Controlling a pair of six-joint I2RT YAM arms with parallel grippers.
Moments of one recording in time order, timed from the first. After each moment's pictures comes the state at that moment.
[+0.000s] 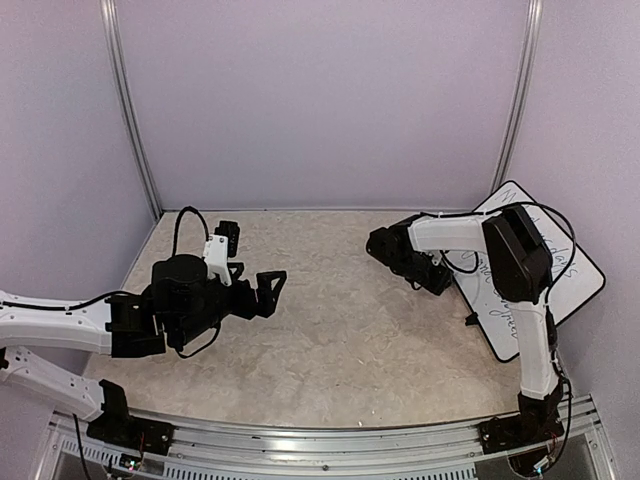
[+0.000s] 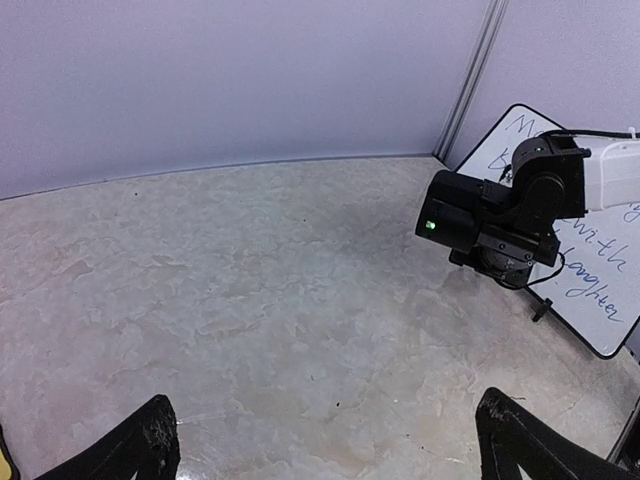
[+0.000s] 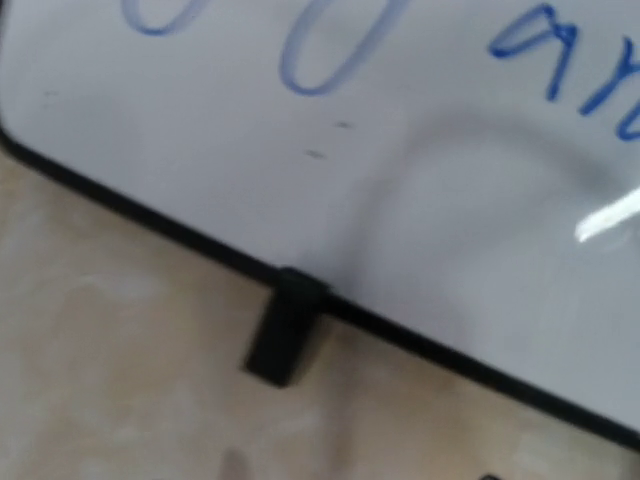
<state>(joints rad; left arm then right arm) -1.09 1.14 0.66 0.21 -0.54 -0.37 0.61 2.22 1.67 -1.11 0.90 1.59</state>
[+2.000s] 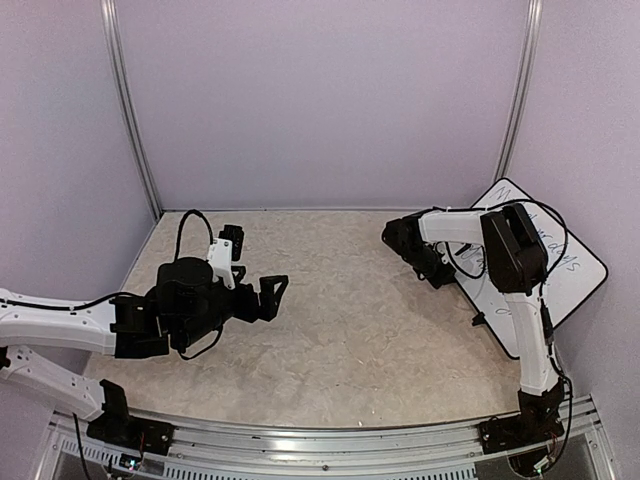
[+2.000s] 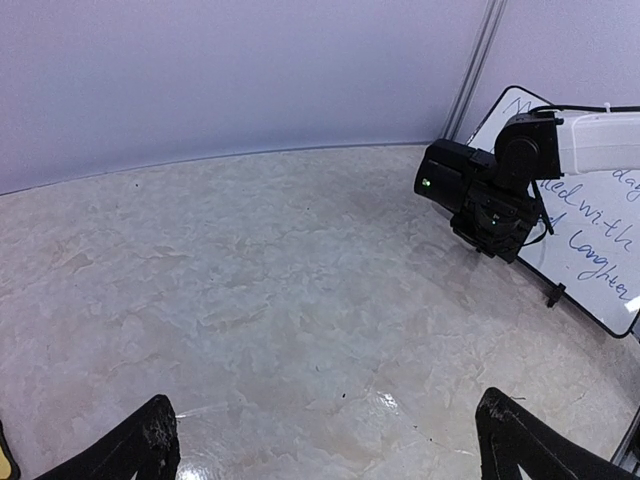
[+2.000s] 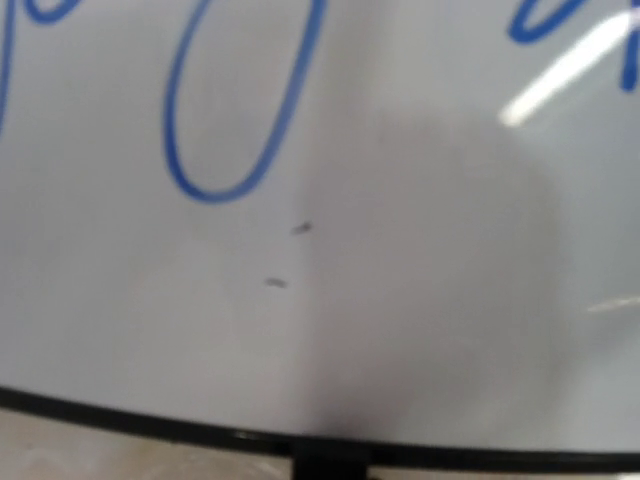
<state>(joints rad) -1.09 1.17 0.65 0.22 -0.54 -0.37 0.48 2.31 1.74 -1.08 0.81 1.71</state>
